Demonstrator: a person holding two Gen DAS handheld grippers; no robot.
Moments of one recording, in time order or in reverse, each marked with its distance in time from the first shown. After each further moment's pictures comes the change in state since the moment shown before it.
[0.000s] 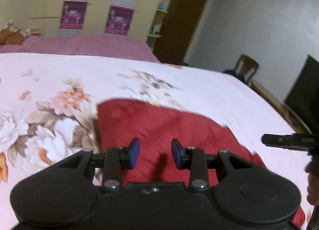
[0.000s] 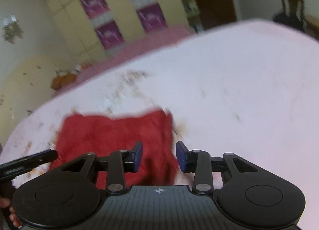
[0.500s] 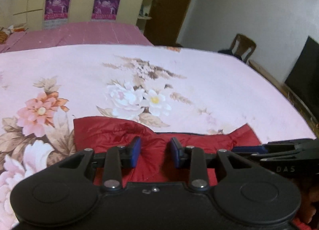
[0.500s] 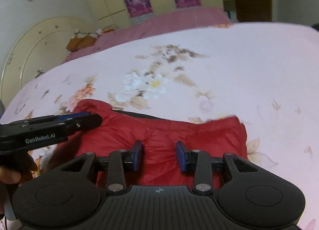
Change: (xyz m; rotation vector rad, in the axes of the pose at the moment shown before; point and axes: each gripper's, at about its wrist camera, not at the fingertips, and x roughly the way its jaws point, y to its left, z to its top) left arm 0.091 -0.002 0.024 0.100 0.133 -0.039; right arm 0.127 0.047 0.005 -0.133 0.197 0.013
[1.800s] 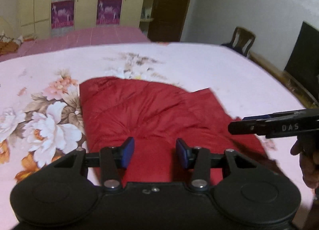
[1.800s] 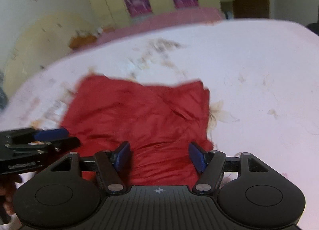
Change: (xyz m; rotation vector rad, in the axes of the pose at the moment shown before) left arm -0.114 -0.074 -0.078 0.042 -0.035 0.079; right arm -0.108 -0.015 -0.057 -0.046 -0.052 0.057
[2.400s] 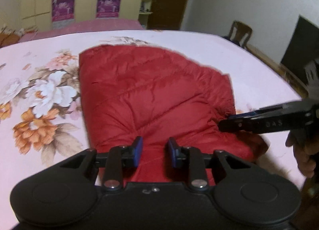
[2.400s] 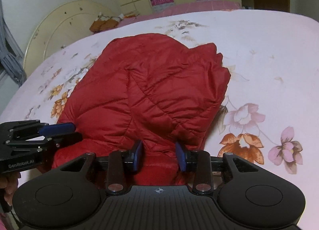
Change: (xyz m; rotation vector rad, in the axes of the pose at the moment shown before) left arm -0.032 -0.024 -0.054 -0.028 0.035 -0.003; right arm -0.014 0.011 -0.054 -0.073 0.100 0.035
